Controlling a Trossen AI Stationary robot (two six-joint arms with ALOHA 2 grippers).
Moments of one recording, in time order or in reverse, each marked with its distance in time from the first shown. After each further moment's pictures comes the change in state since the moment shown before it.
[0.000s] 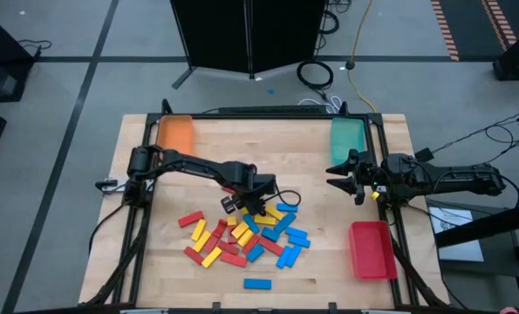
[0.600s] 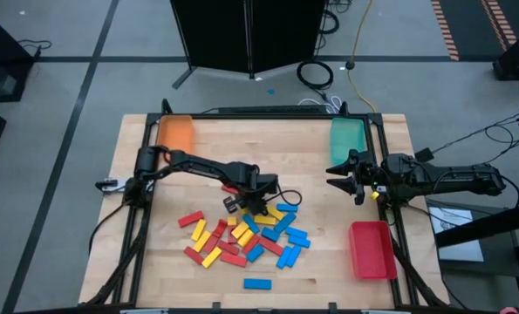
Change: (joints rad) left arm 0.018 0.055 0.000 0.046 0.020 0.021; right arm 0.000 0.000 0.000 -0.001 0.000 0.015
